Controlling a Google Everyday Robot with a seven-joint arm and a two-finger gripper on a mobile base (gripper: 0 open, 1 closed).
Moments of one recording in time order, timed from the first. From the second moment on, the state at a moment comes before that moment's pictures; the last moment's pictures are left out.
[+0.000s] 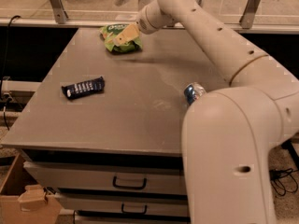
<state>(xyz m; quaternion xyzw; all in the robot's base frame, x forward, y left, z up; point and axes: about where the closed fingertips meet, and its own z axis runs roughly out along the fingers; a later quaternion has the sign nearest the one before) 0.858 0.042 0.890 -0.39 0.80 0.13 0.44</state>
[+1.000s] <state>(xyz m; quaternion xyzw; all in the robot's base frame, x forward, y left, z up) 0.876 0.067 0.838 -0.34 0.84 0.17 0.39</state>
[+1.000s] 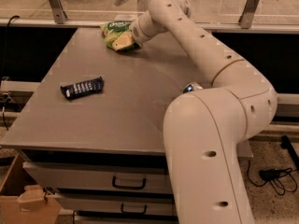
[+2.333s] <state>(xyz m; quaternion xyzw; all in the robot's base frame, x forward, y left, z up) 0.839 0.033 0.941 -0.45 0.76 0.08 0.46</state>
